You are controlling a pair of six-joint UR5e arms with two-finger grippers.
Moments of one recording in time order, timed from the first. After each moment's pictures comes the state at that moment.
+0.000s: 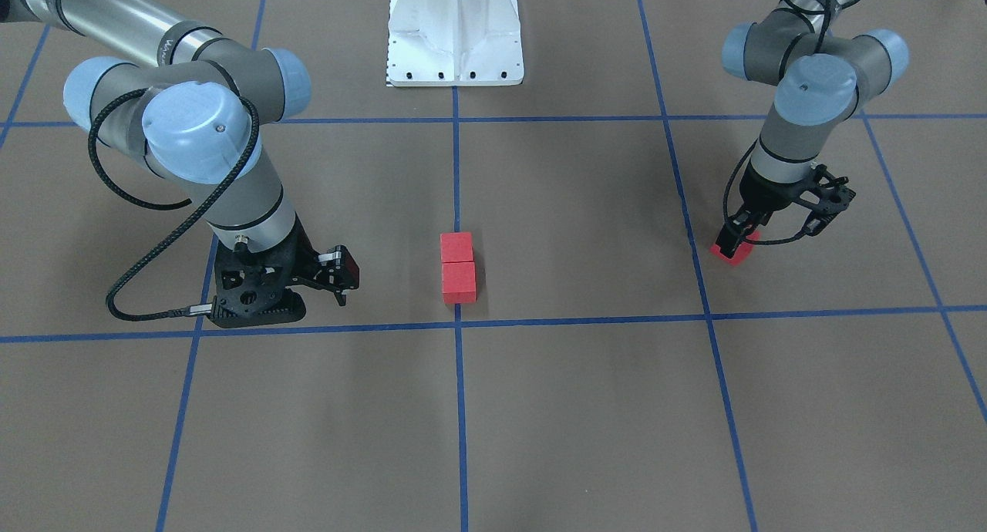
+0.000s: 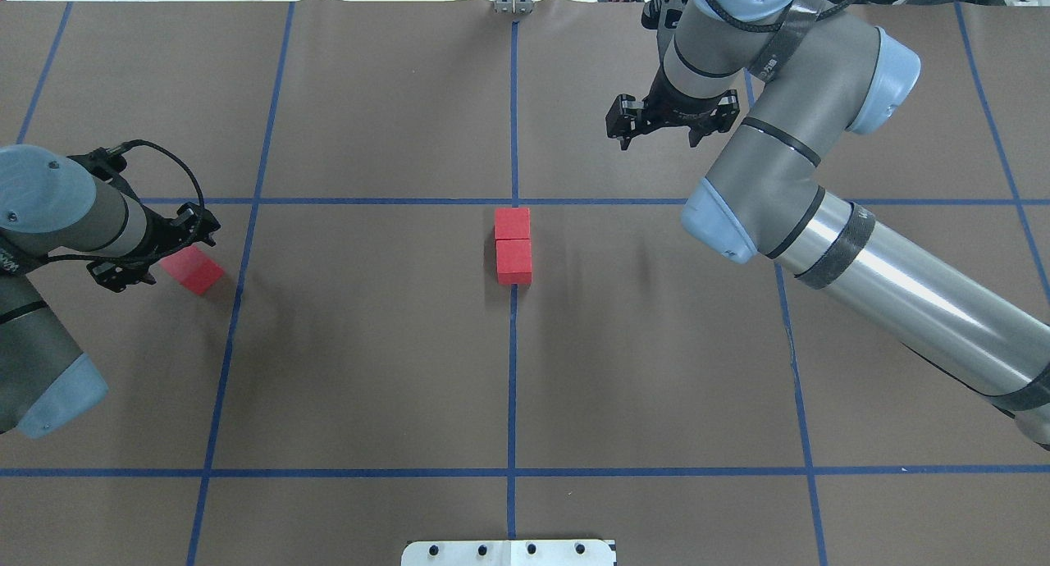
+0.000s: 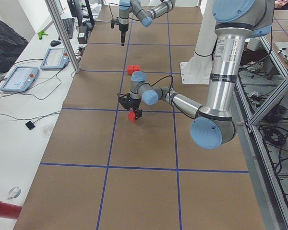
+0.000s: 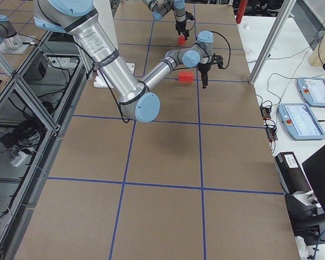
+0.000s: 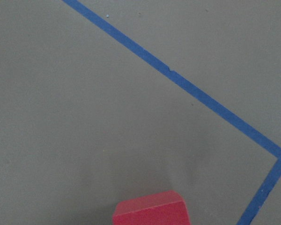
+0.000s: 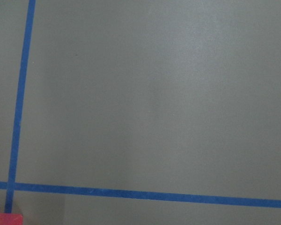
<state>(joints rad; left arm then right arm) -0.77 -1.71 -1.75 -1.87 -1.86 -1.64 0.83 -0.88 1.53 -1.52 2.01 0.91</state>
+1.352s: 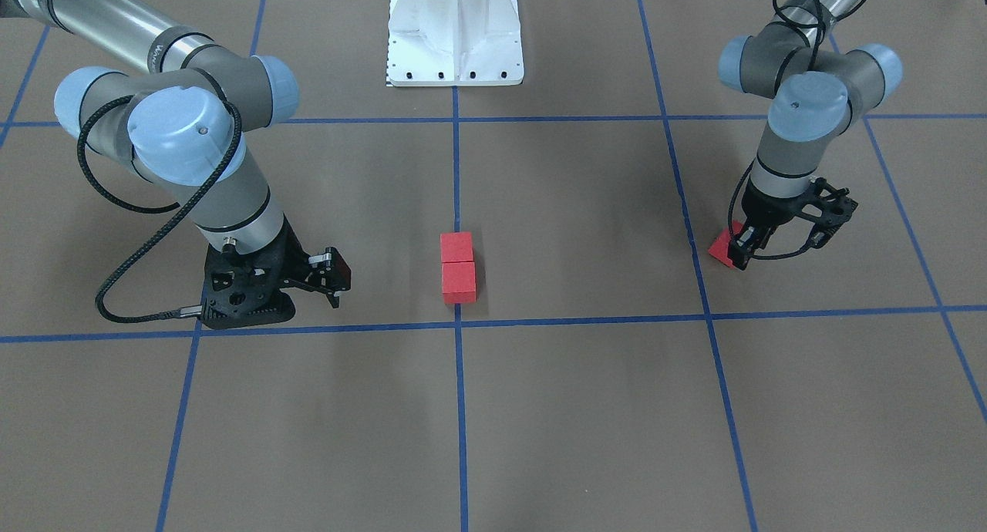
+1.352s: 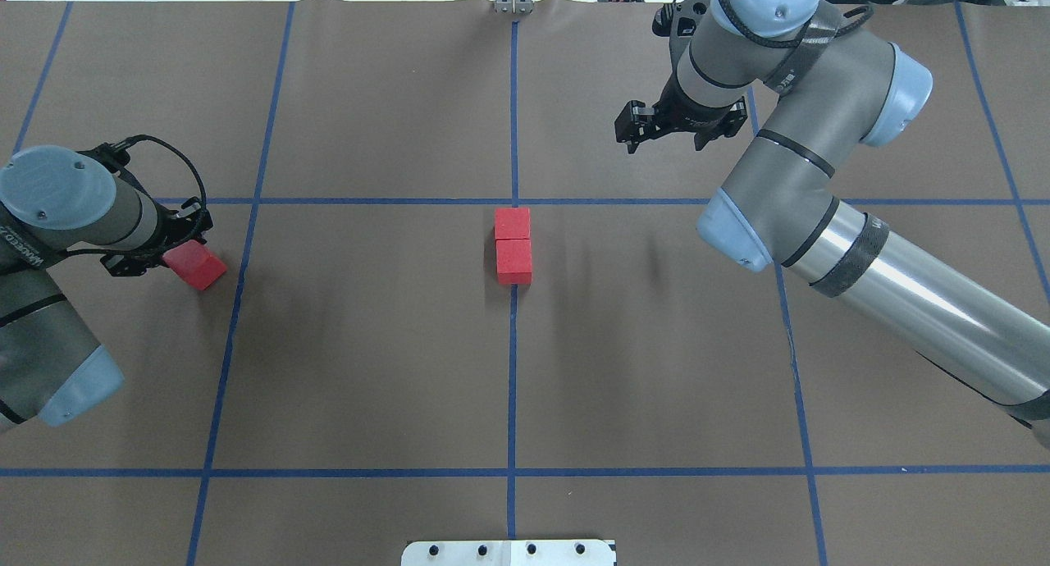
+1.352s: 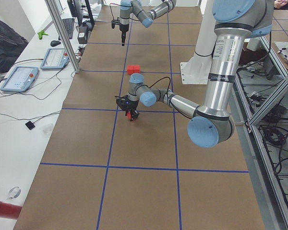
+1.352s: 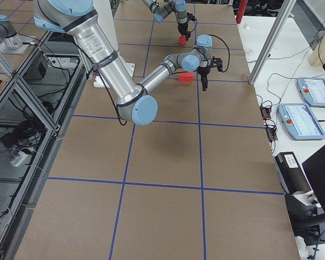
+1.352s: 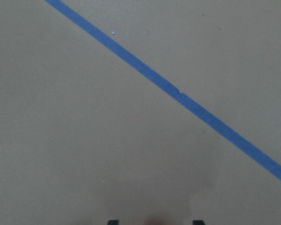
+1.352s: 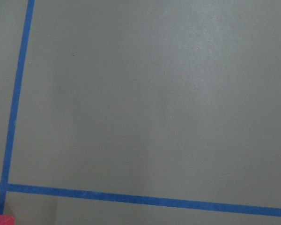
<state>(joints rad) -0.77 -1.74 -1.71 -1.87 -1.81 -1.68 0.83 -0.90 1.53 -1.47 2.01 0.91</state>
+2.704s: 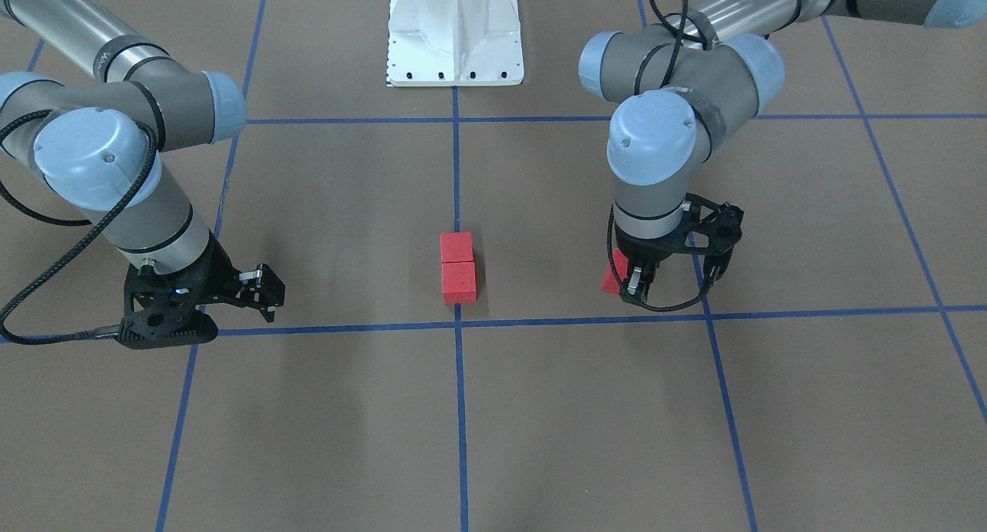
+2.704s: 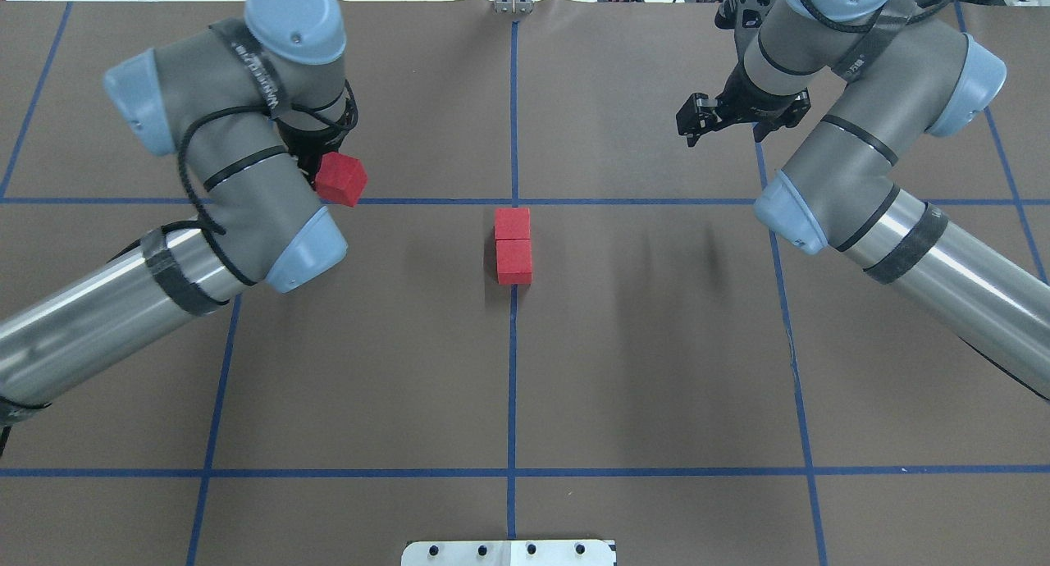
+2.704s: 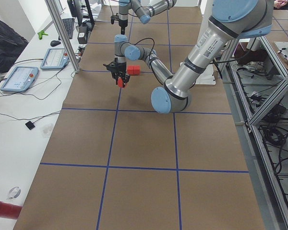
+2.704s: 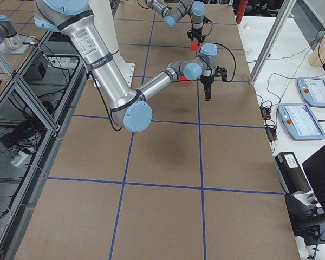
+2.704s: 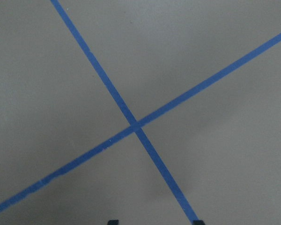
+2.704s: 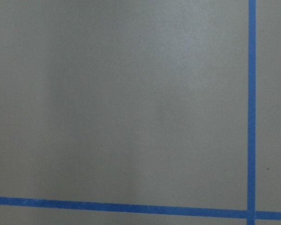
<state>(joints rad) -0.78 -2.37 -1.48 -1.31 -1.87 -2.05 0.91 -0.99 1.55 -1.48 2.04 0.80</state>
